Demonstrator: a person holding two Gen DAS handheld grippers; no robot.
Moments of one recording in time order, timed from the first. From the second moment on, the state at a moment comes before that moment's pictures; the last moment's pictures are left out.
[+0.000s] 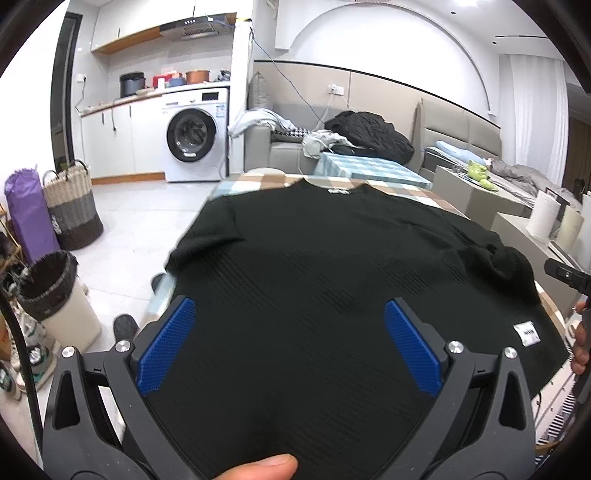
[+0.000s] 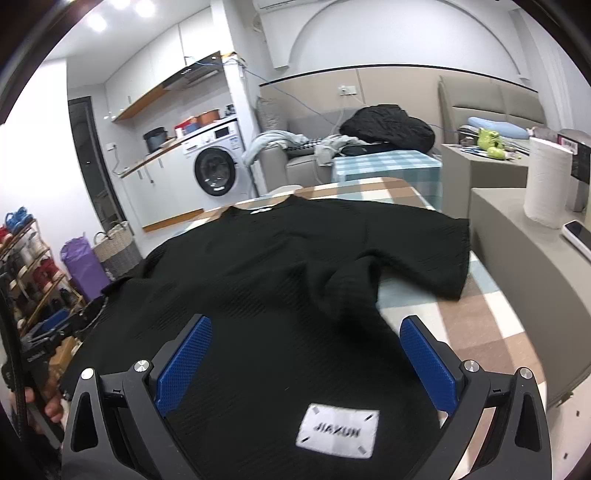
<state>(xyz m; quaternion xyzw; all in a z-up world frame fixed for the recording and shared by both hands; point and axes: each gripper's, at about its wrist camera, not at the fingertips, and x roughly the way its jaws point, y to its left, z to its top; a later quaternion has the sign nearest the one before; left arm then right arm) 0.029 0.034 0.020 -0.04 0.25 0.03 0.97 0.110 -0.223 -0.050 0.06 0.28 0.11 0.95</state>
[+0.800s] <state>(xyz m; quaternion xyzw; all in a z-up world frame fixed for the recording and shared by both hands) 0.149 0.062 0.016 -0.07 0.28 0.01 0.96 0.226 -0.363 -0.094 0.31 0.41 -0.04 0.86</state>
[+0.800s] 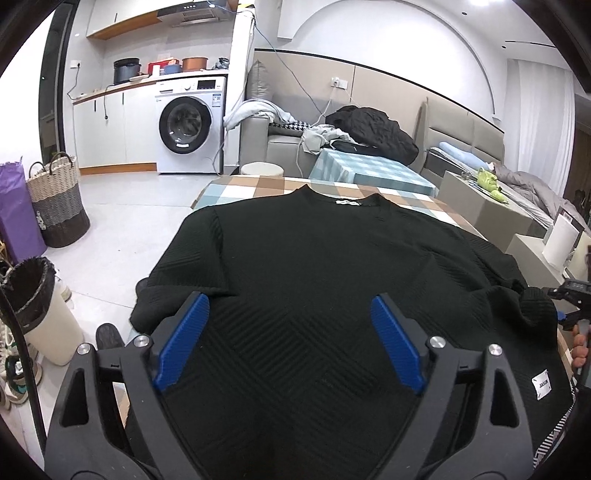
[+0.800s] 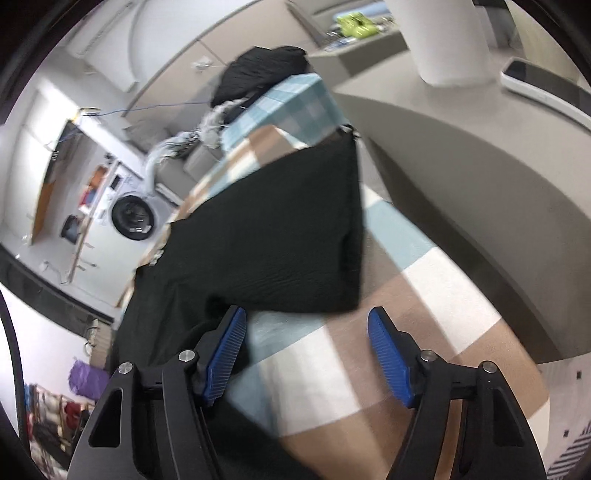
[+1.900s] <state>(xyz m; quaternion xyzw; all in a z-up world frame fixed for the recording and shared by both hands) 0.171 0.081 0.001 -0.09 0.28 0.02 0.96 0.348 -0.154 -0.015 0.06 0.41 0.24 0.88</state>
